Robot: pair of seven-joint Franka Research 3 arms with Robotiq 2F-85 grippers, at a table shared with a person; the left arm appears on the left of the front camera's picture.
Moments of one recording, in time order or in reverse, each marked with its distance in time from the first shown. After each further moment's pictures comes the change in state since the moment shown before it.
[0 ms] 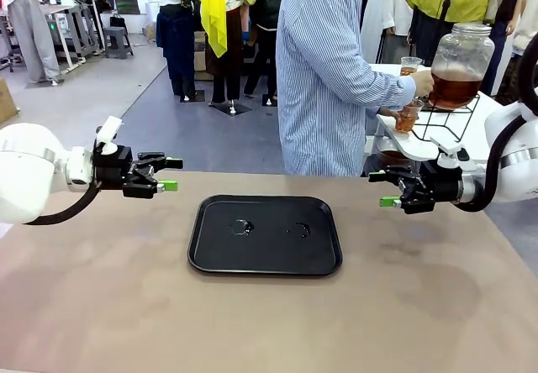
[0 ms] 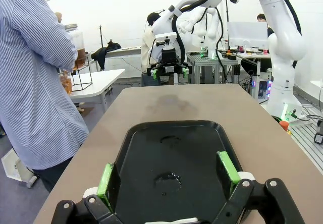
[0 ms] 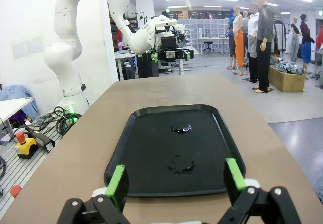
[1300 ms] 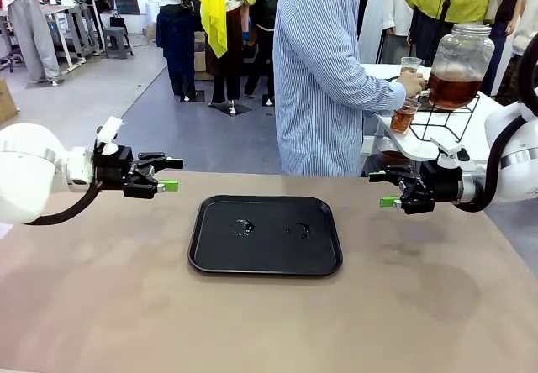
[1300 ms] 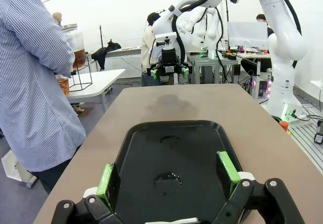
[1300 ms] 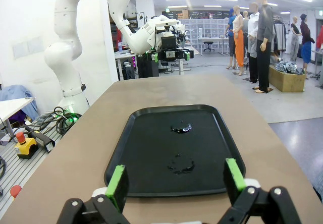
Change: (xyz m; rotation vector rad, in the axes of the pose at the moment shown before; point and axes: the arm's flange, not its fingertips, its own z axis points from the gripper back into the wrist) left arm 0.000 0.000 0.000 0.000 0.000 0.000; right arm 0.000 0.000 0.000 0.000 0.000 0.000
